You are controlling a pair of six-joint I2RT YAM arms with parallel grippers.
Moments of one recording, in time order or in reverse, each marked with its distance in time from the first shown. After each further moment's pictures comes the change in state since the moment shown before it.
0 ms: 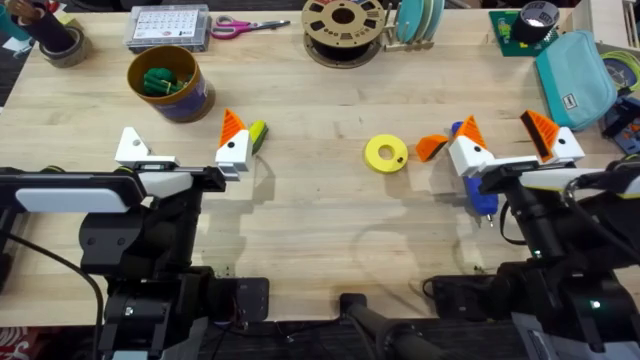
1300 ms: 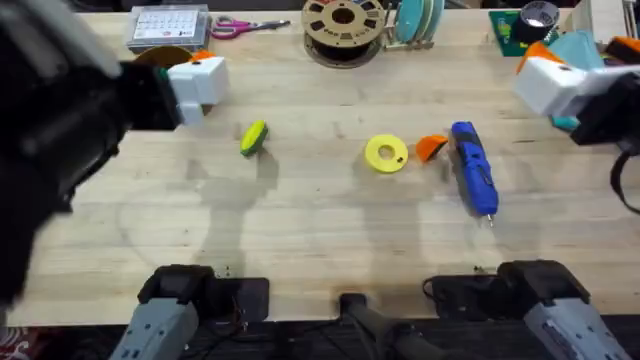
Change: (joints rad) left arm 0.000 0.704 0.885 -0.657 -0.001 0.004; right arm -0.002 0.530 0.790 -0.490 0.000 0.000
